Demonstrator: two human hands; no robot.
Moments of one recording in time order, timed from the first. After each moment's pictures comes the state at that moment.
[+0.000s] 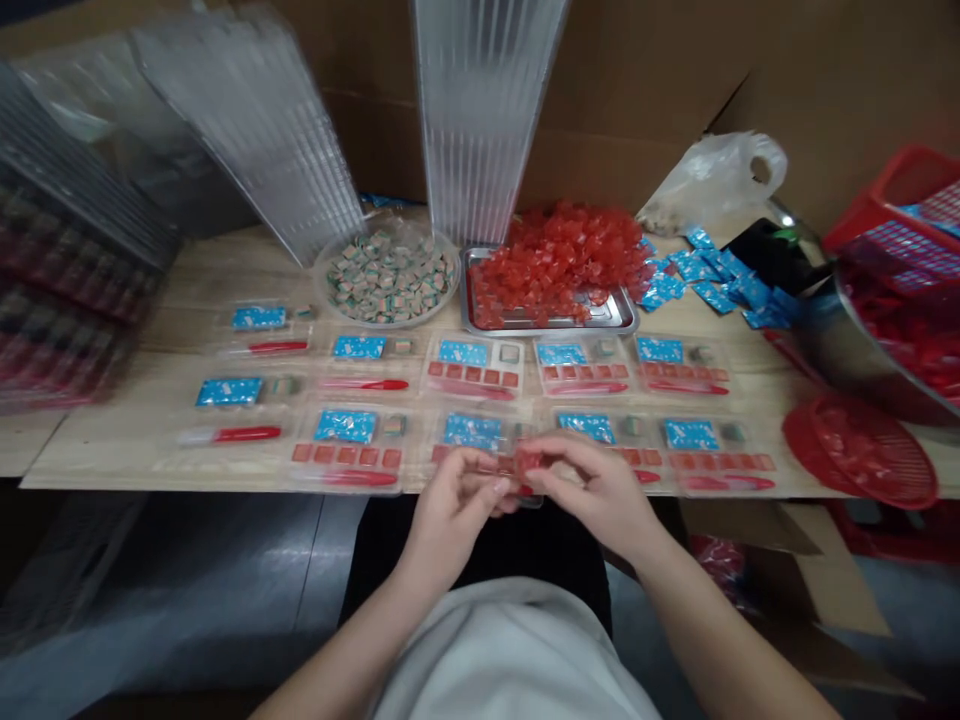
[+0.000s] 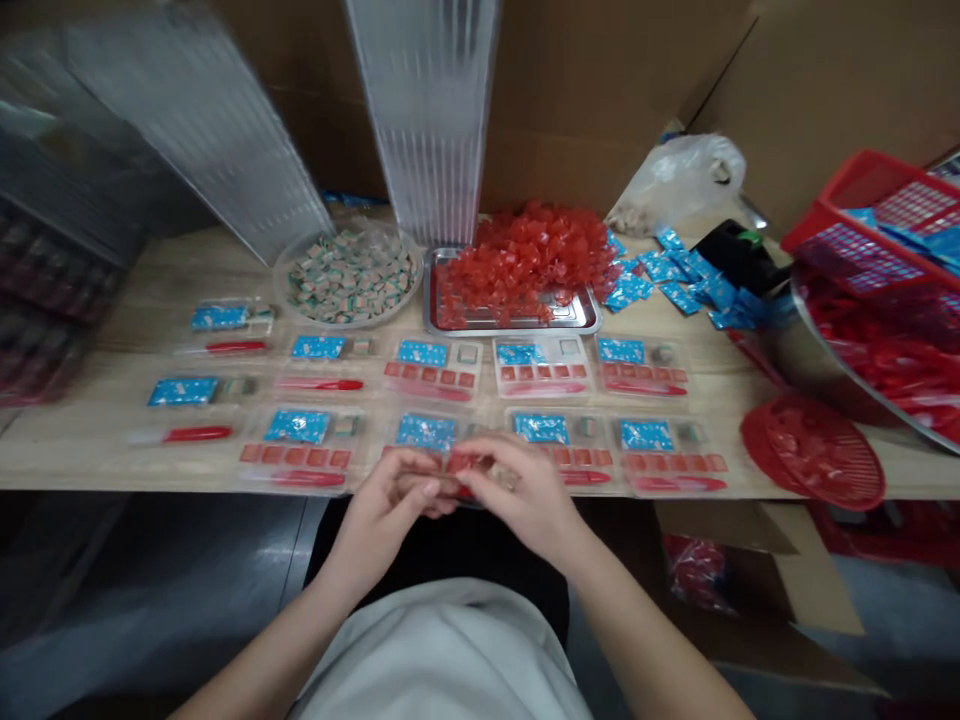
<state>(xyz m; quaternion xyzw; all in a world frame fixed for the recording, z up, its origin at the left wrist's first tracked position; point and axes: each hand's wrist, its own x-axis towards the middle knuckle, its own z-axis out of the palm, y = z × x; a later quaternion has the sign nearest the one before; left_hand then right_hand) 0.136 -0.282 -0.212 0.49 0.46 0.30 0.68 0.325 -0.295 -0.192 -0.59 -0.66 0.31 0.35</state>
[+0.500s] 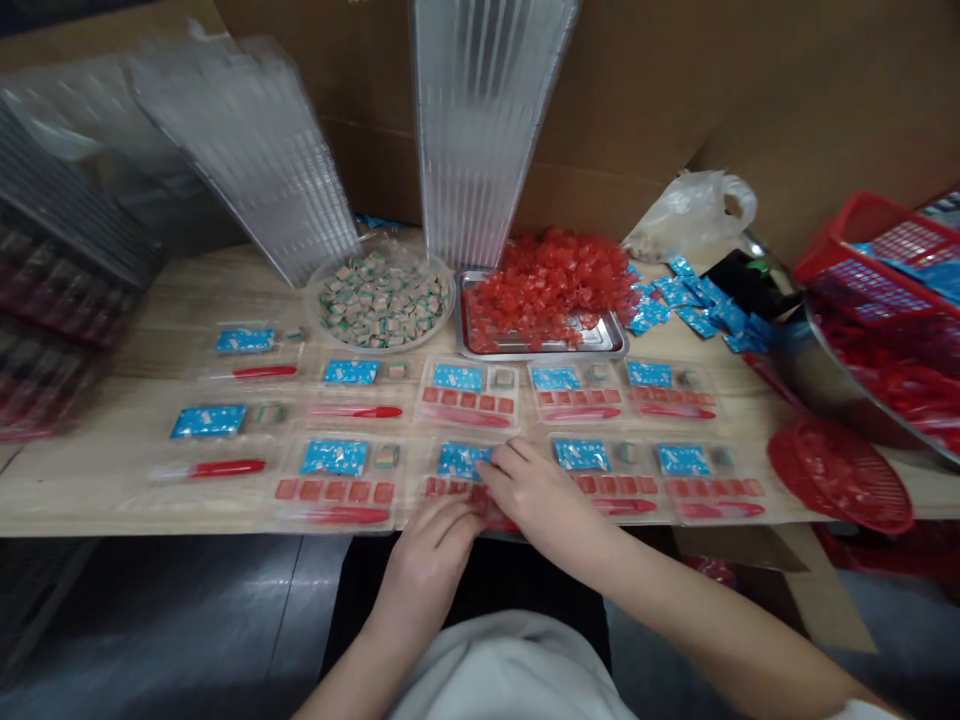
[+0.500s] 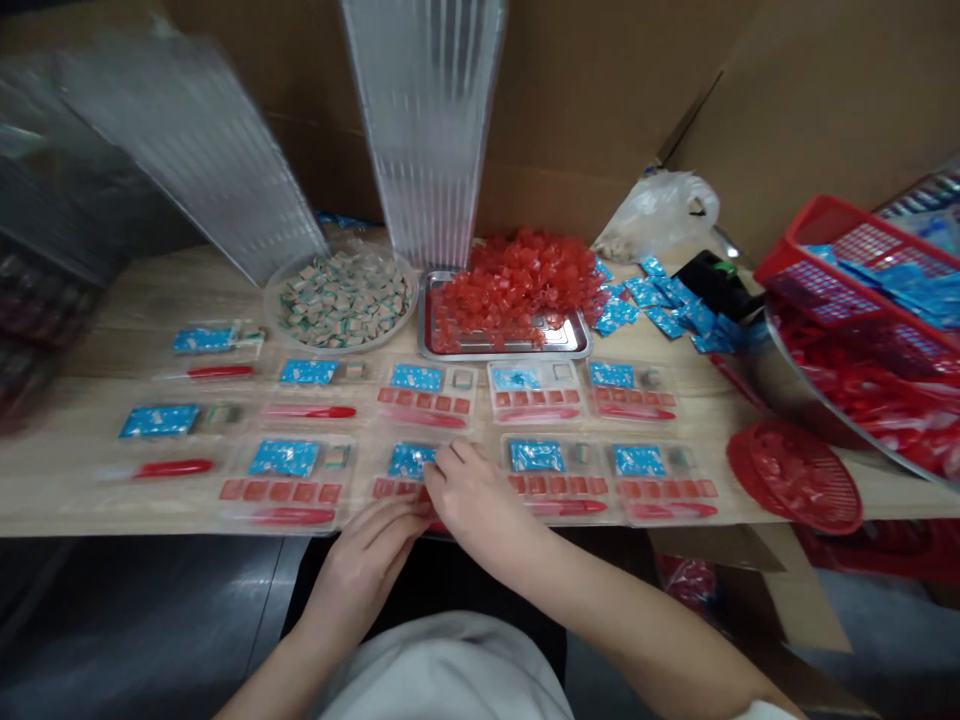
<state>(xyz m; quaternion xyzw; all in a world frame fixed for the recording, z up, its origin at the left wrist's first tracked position) 0.114 -0.282 -0.238 0.86 0.36 0.30 0.22 0.295 -0.261 -0.192 -0.48 -0.87 0.05 0.04</state>
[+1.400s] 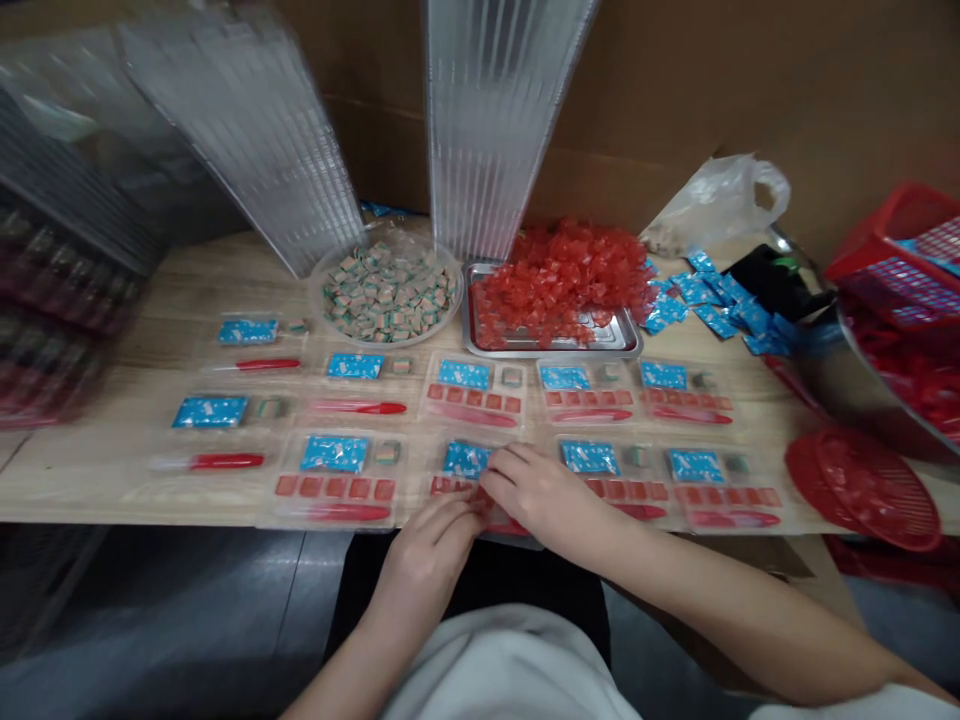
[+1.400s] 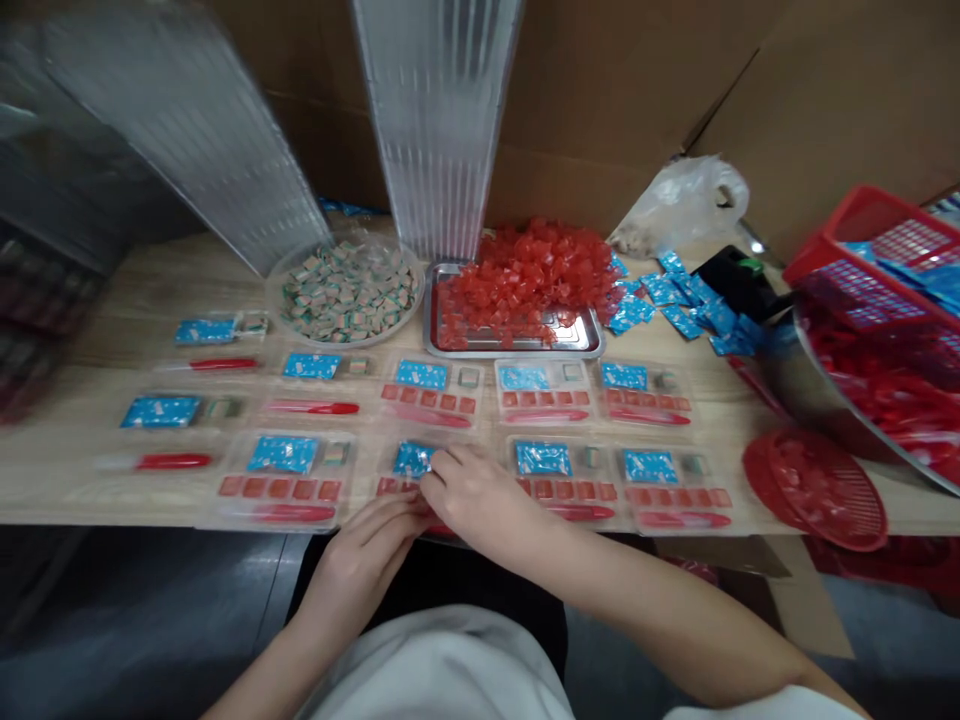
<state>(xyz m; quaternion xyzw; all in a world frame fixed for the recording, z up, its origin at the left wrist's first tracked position) 0.114 -0.275 -0.238 0.85 0.36 0.31 0.24 0.296 -0.259 -0.200 -0.41 -0.91 0.09 0.03</state>
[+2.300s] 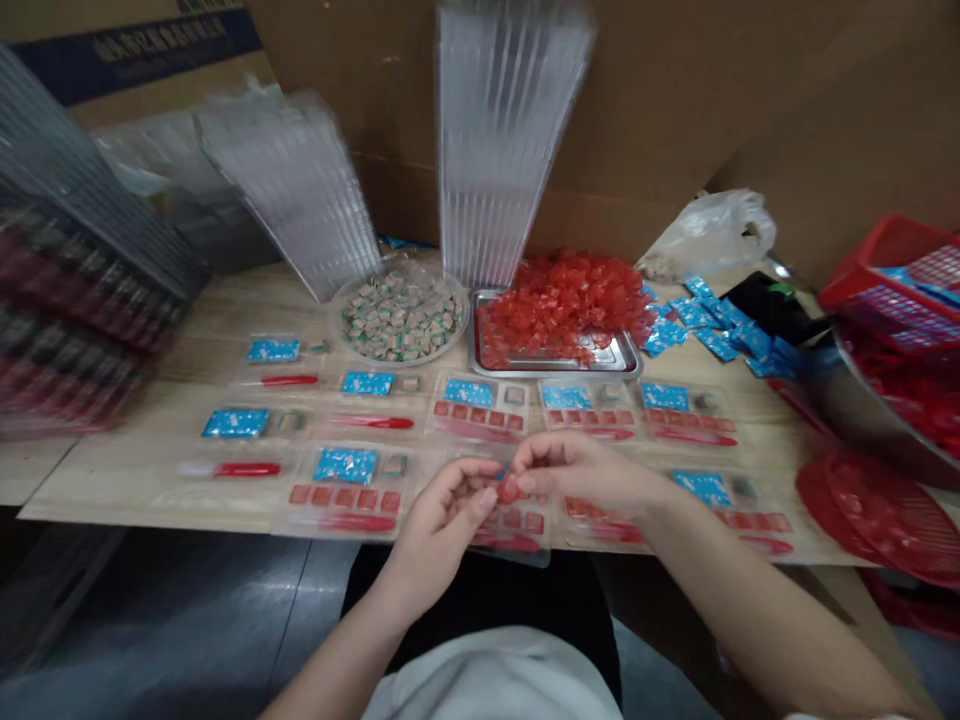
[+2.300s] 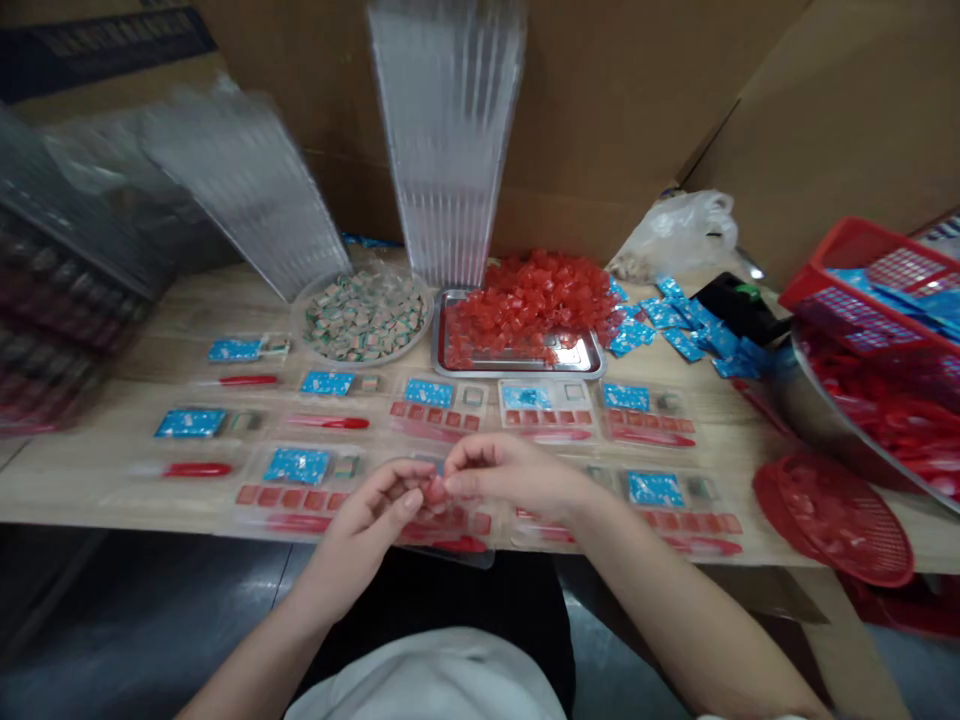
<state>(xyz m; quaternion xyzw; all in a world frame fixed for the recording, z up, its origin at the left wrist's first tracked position) 0.134 -0.250 -0.194 0.49 0.43 0.35 0.68 0.344 -0.216 -0.169 -0.45 -0.52 0.70 0.21</state>
